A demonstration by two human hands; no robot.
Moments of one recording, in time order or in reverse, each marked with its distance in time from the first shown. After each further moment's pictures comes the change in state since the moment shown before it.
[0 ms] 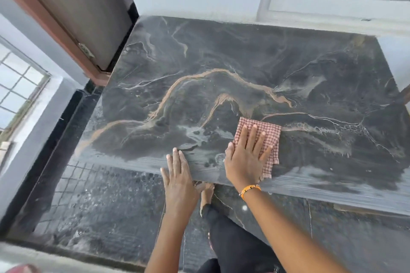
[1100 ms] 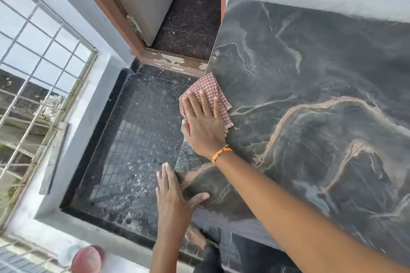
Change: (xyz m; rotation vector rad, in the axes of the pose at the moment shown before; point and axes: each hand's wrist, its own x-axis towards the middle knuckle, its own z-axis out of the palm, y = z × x) left_hand 0.114 -0.217 -0.124 -0.376 0.008 -0.332; right_hand 0.088 -0.376 0.085 -0.113 -0.133 -0.756
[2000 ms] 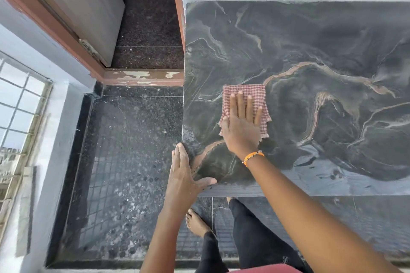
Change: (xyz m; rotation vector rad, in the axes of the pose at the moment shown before) left_hand 0.022 -0.013 -0.037 0.002 -0.346 0.369; right_hand -0.085 0.028 -0.001 0.031 0.052 0.669
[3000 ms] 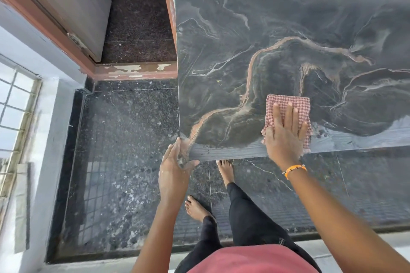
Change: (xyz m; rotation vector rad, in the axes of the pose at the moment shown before) left_hand -0.047 -0.041 0.014 -0.034 0.241 -0.010; right_hand -0.114 0.098 -0.003 0.022 0.063 0.269
